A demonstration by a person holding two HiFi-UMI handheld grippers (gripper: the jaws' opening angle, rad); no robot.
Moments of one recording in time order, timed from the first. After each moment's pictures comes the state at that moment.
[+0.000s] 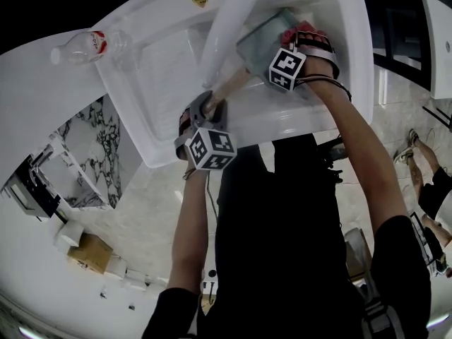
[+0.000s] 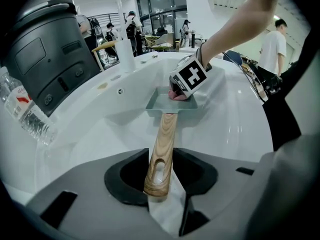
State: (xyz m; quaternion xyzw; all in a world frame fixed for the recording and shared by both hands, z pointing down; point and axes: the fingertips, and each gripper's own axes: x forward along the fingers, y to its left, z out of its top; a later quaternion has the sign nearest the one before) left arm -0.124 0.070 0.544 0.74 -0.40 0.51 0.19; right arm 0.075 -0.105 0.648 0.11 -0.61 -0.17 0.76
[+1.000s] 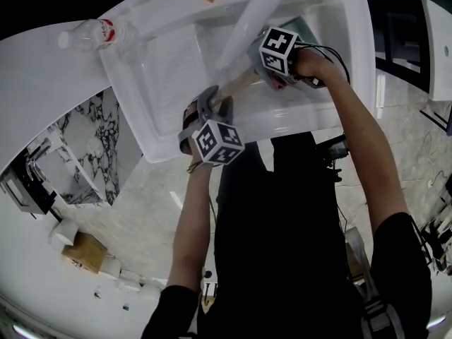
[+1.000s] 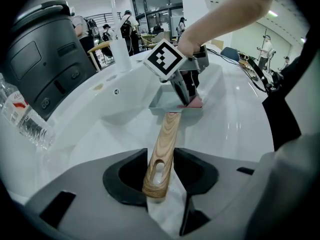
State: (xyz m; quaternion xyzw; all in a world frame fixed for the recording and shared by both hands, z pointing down) left arm -0.121 0.072 0.546 0.74 -0.38 0.52 0.18; right arm 0.010 0.032 0.617 -0.12 -0.62 0.38 0.68
